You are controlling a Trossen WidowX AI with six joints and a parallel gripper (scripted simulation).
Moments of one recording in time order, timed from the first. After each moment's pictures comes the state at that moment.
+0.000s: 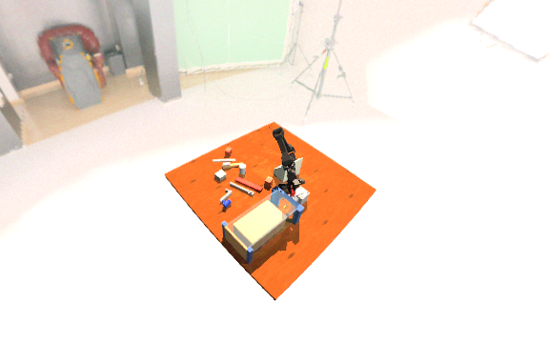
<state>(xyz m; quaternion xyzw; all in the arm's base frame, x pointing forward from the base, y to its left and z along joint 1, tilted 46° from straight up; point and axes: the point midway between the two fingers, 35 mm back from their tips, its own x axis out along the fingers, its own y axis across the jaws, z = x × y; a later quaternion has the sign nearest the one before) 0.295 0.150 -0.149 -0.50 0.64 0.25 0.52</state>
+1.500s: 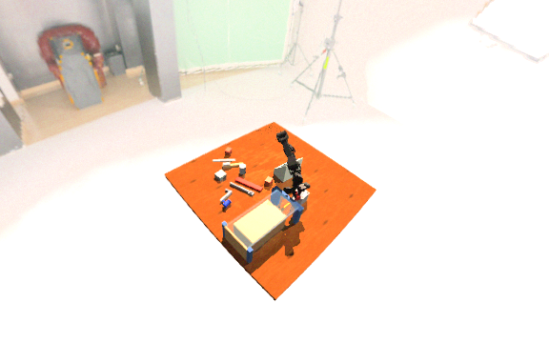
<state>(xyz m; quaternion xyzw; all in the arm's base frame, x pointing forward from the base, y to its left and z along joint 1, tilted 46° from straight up) 0.299 0.185 -0.183 -0.50 0.64 0.25 0.53</state>
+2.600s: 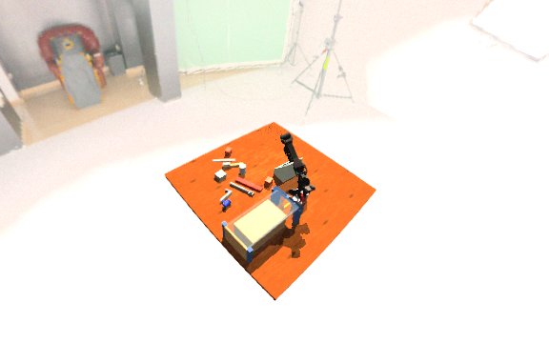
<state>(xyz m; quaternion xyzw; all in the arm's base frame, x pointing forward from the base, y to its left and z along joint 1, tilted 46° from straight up) 0.286 0.213 -0.206 -0.50 0.64 0.24 0.53</state>
